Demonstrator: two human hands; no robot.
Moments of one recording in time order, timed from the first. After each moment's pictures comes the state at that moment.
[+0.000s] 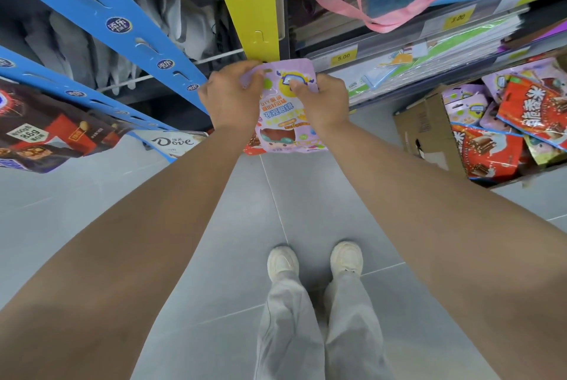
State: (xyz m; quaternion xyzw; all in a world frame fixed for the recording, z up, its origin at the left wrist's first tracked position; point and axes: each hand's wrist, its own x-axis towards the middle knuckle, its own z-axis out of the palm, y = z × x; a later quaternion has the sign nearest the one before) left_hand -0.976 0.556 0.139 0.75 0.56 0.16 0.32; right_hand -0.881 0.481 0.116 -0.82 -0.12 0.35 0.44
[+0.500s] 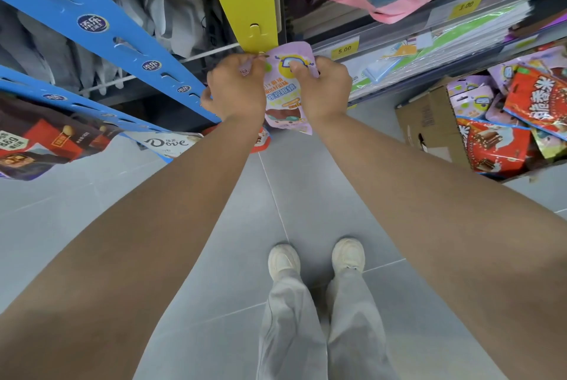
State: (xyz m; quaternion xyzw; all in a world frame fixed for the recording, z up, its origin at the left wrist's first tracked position) left_hand -0.950 0.559 0.128 0.65 0.67 0.13 0.33; right_hand -0.875 0.494 0.106 -0.84 -0.15 0.26 0.46
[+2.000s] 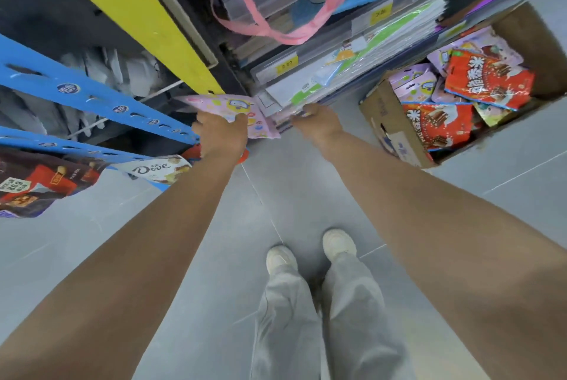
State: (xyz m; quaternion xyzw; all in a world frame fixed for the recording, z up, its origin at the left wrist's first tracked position) left_hand -0.947 0.505 0.157 0.66 0.65 -0.05 0.38; right_hand -0.840 0.404 0.145 -0.82 -0.06 0.46 0.33
